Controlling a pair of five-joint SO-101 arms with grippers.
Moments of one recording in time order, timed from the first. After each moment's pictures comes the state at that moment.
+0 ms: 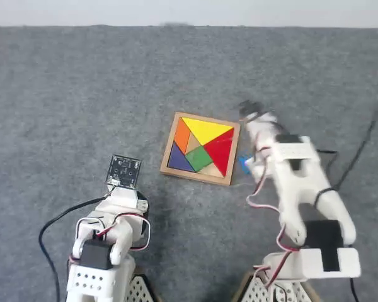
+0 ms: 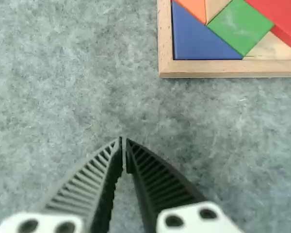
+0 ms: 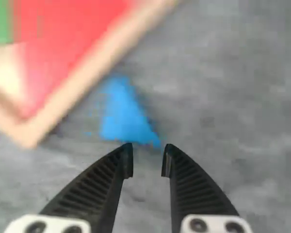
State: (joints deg) left arm 2.8 -102.5 97.2 71.5 2.7; right arm -4.7 -2.0 37.5 49.4 25.5
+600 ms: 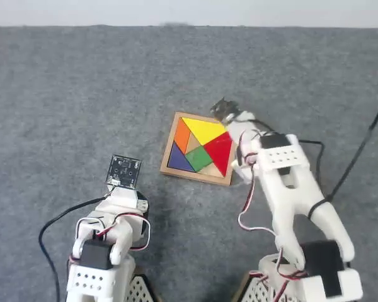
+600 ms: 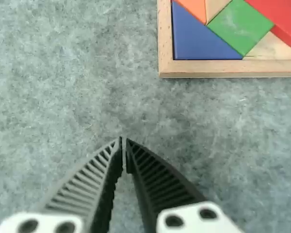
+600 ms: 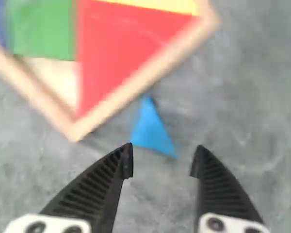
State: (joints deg) left arm 2.8 -102.5 97.2 71.5 2.7; right arm -14.9 -11.3 38.9 54.6 32.2
